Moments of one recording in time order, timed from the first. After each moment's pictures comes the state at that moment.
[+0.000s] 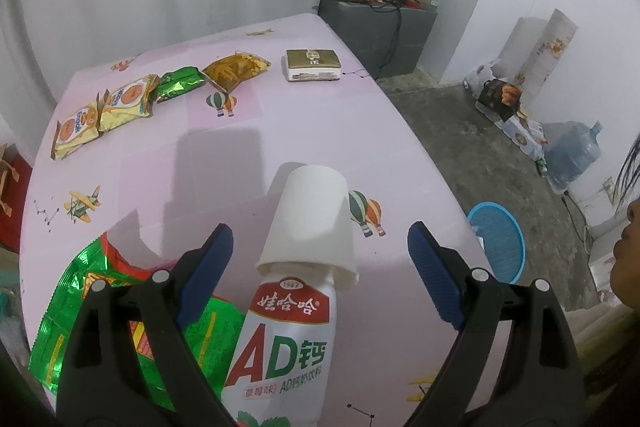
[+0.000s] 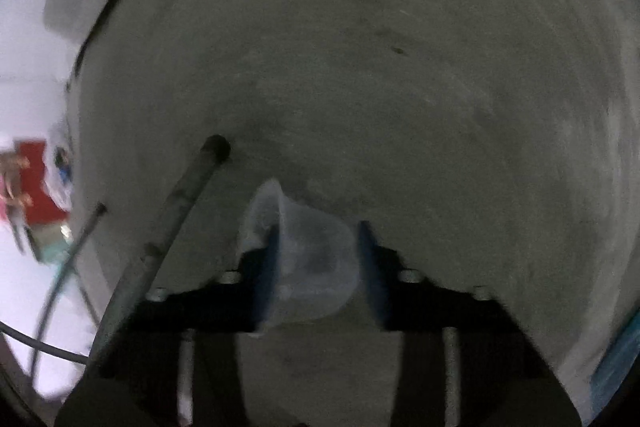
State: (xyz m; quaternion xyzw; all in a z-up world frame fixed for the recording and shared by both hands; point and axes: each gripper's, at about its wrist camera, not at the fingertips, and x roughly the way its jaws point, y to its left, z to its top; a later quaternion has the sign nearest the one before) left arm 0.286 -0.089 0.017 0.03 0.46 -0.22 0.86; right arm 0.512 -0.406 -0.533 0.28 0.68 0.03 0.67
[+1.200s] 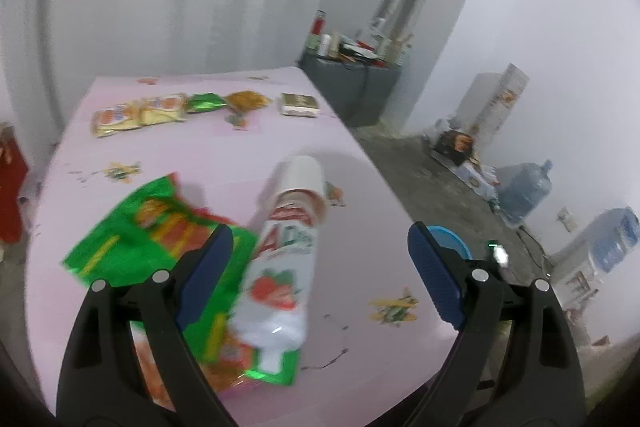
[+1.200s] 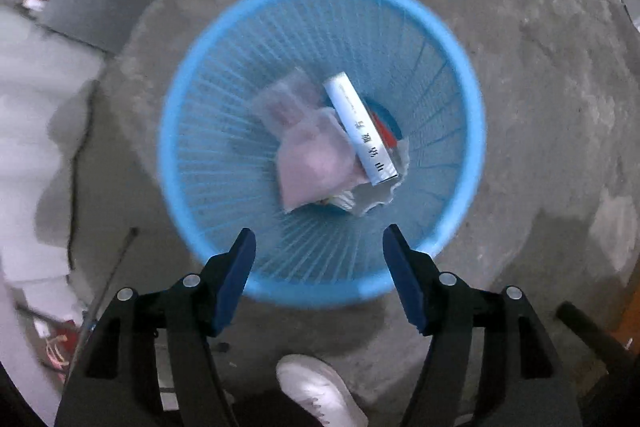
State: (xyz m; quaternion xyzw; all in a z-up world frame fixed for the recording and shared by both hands) left arm 0.165 0.019 0.076 -0.05 0.37 -0.26 0.89; right arm 0.103 -0.654 -0.269 0.42 0.51 -0.27 0.70
